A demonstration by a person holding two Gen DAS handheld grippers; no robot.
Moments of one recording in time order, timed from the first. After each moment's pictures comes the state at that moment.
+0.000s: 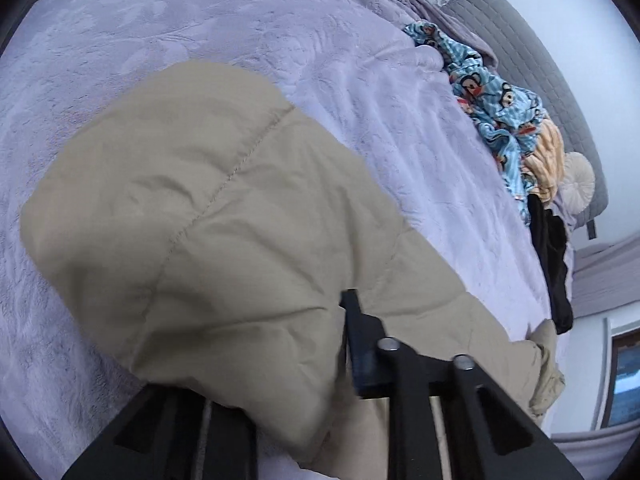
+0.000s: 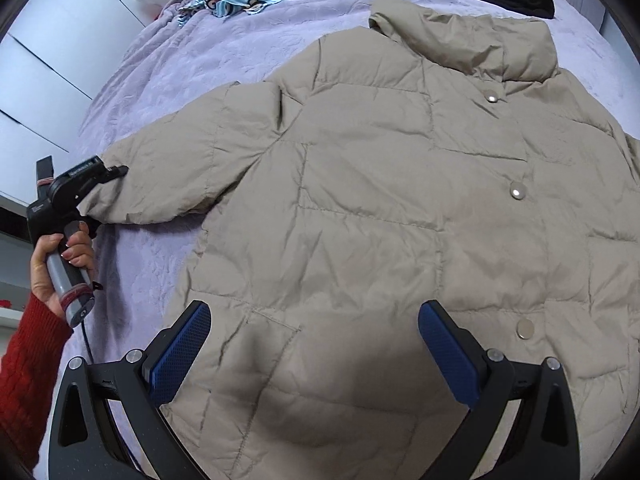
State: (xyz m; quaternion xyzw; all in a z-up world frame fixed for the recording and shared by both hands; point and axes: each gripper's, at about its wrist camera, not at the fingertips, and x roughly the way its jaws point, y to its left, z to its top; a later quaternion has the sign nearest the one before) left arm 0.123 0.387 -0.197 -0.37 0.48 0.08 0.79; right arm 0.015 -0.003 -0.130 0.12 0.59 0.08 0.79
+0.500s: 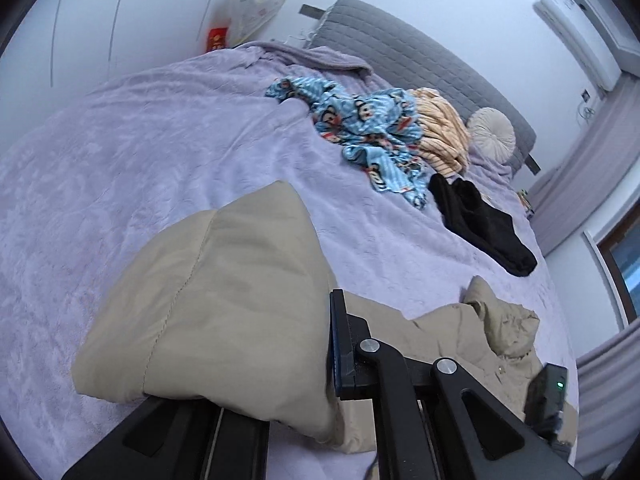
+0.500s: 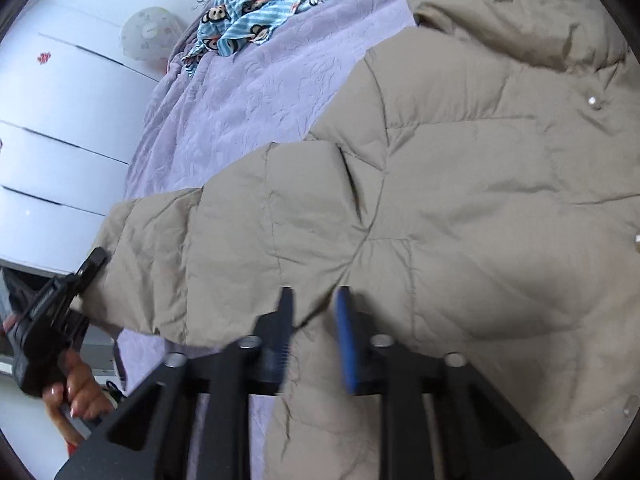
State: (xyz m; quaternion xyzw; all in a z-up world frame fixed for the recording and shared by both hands) left arm 0.100 0.315 -0.055 -0.22 0.39 -0.04 0.89; right arm 0.108 0.019 -0.170 0.30 0.56 0.12 0.76
